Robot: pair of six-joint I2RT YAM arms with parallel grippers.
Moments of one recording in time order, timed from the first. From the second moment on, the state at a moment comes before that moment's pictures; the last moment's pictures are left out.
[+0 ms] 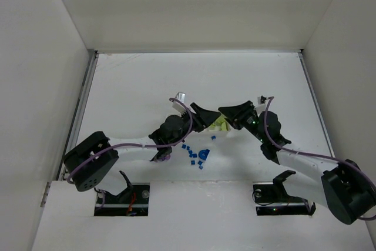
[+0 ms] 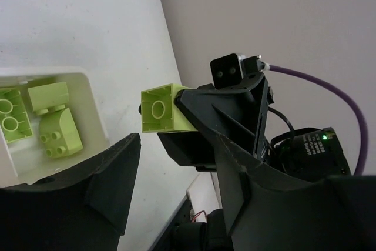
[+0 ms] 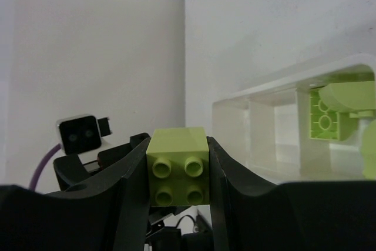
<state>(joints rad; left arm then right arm) -0.95 1.43 0.54 0.83 -0.13 -1.16 0.50 1.07 0.32 0.63 -0.13 1.31</state>
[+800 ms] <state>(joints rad) -0.74 1.25 0.52 0.62 -0.02 -1.46 0.43 1.12 0.34 0.79 -0.38 1.11</state>
